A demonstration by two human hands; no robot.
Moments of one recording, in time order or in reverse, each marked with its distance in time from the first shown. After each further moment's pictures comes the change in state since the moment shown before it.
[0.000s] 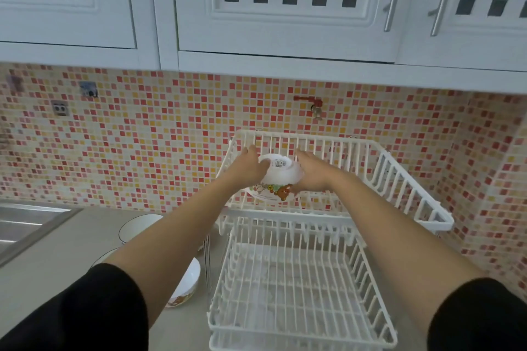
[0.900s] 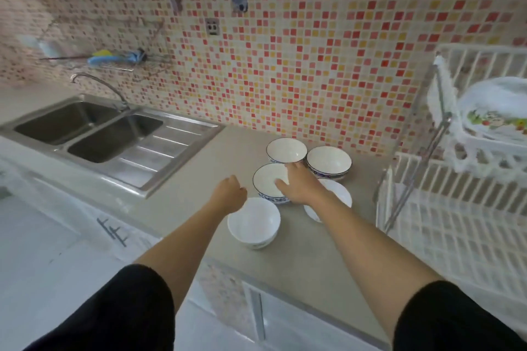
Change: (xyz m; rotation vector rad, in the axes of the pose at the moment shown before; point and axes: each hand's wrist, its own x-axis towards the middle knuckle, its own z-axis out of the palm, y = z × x) left_hand -0.156 -0.401 -0.060 0.247 -0.006 -0.611; right_hand 0.035 -0.299 0.296 0.154 -0.223 -0.215
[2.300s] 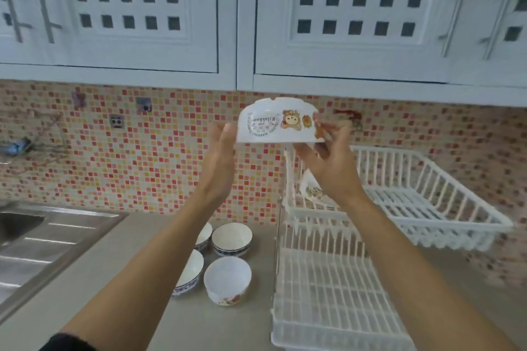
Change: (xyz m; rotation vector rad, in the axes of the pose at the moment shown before) left_hand -0.130 0.245 -0.137 -1.167 0.254 0.920; right_hand -0.201 0.049 -0.257 0.678 0.845 -0.448
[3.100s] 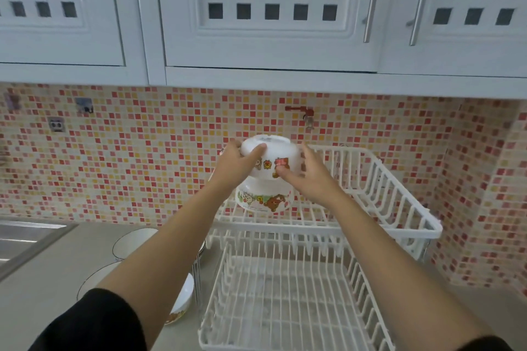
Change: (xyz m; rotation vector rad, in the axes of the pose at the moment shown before) left_hand 0.048 -0.050 0.191 0.274 -0.082 -0.310; right_hand 0.029 0.122 -0.146 -0.457 -0.153 0.350
